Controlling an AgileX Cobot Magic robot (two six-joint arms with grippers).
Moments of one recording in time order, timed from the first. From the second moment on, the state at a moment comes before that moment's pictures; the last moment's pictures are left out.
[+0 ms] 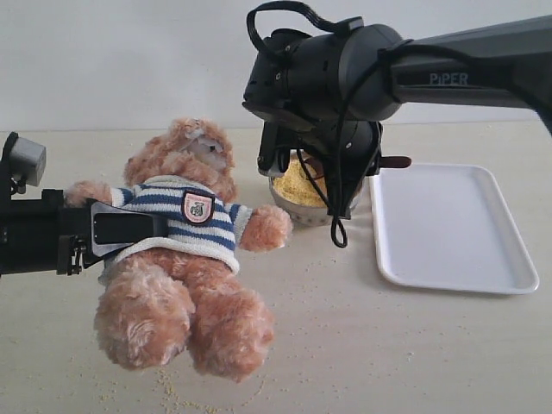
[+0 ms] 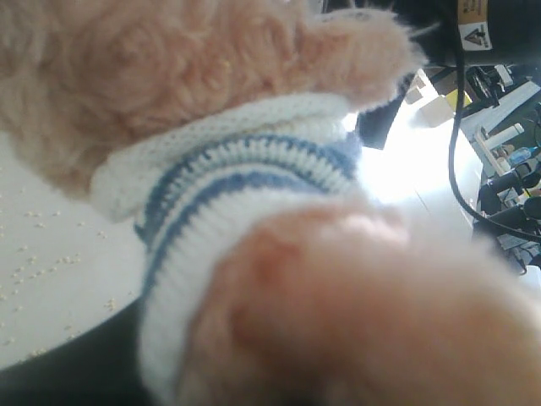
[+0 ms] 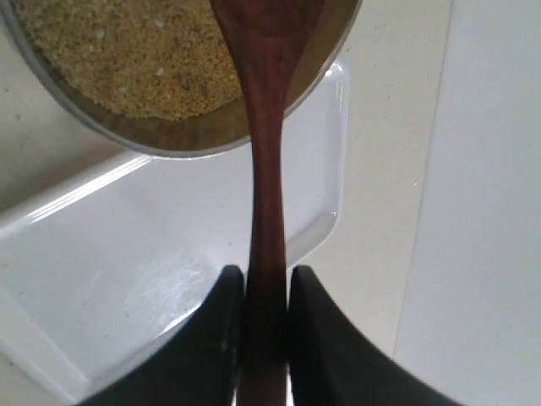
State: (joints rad) left arm 0.05 1.72 -0.58 -1.73 1.12 1.75; right arm 0.76 2.11 -1.67 -0.80 1.21 -0.19
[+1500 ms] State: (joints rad) left arm 0.05 1.72 -0.58 -1.73 1.12 1.75; right arm 0.78 2.11 -1.67 -0.97 1.22 -0.23
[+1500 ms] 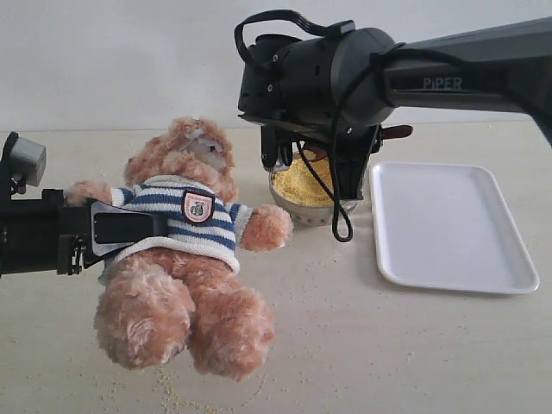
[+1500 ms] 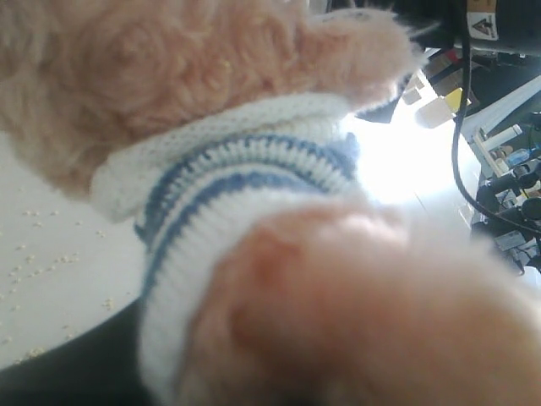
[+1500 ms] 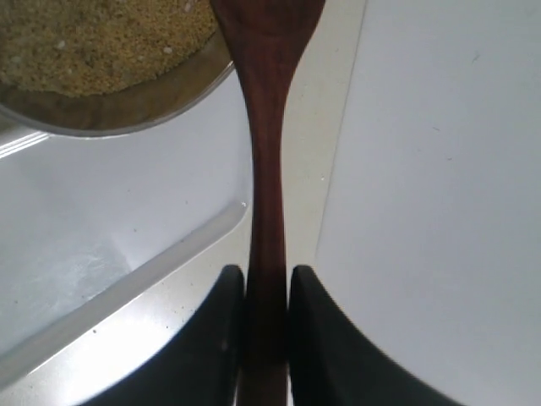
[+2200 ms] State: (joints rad) left arm 0.05 1.72 -0.58 -1.73 1.14 1.75; right arm 0.75 2.12 -1.67 -0.76 1.22 -0.08
